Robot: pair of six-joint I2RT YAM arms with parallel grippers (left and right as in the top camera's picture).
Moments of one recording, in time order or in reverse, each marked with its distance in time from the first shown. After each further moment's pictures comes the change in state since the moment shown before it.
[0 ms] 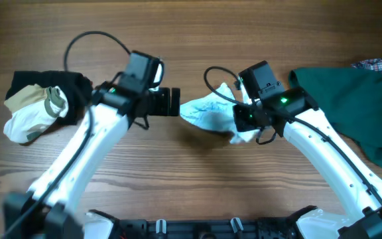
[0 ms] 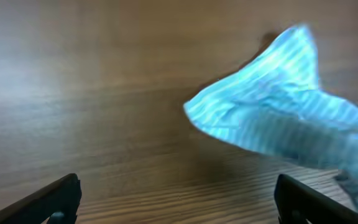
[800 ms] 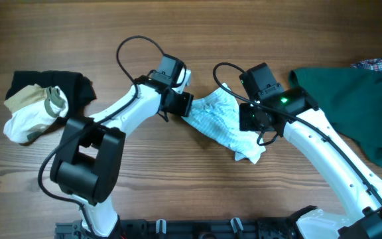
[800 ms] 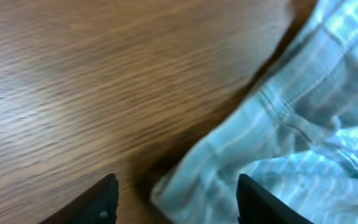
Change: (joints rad) left arm -0.046 0.420 0.000 0.319 0.102 0.201; right arm 0.000 0.000 0.000 -0.049 0.092 0.173
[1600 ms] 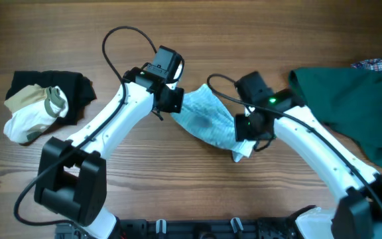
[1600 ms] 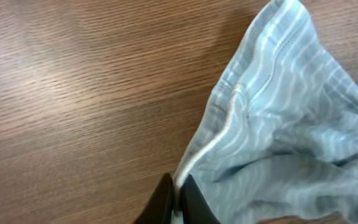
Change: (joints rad) left arm -0.006 -0.154 0.089 -0.290 -0.147 -0.106; right arm 0.000 0.084 -0.111 0.038 -0.099 -0.050
